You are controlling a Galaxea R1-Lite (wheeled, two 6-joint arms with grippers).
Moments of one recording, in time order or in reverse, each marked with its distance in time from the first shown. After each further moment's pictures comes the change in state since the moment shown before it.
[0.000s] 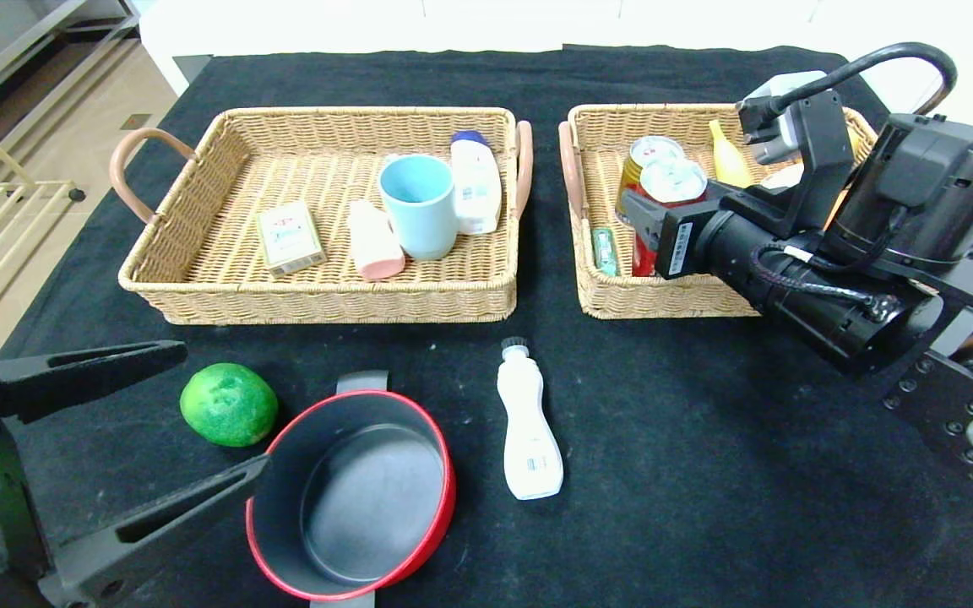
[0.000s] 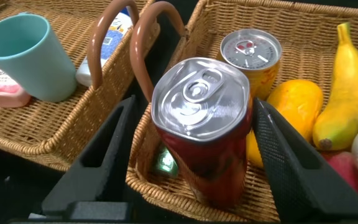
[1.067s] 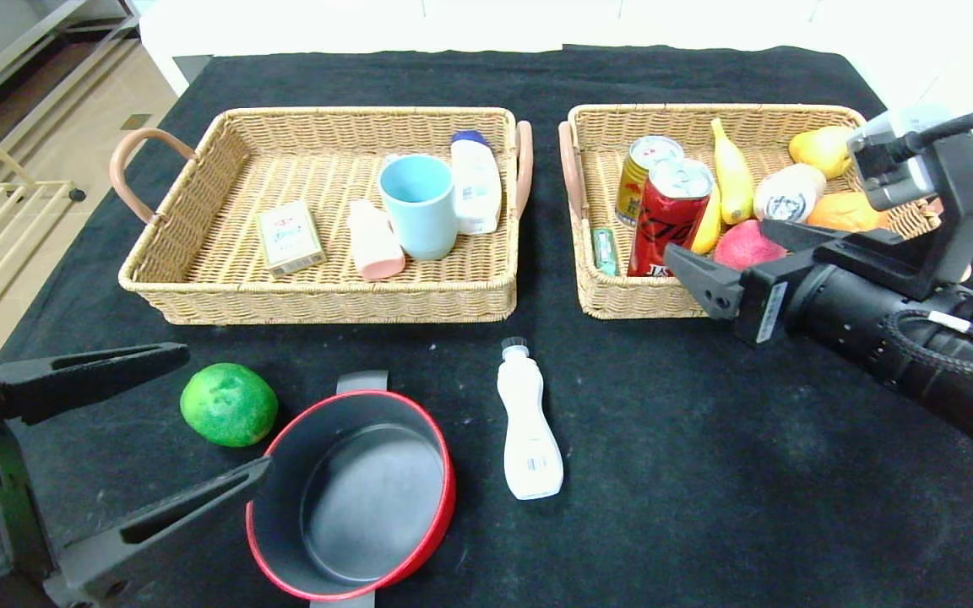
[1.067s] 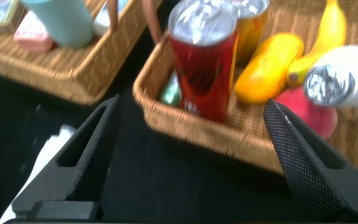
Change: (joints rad) left arm 0.000 0.002 0.003 0.001 0.000 0.000; right arm 0.032 -0.271 0.265 0.134 0.002 -0.003
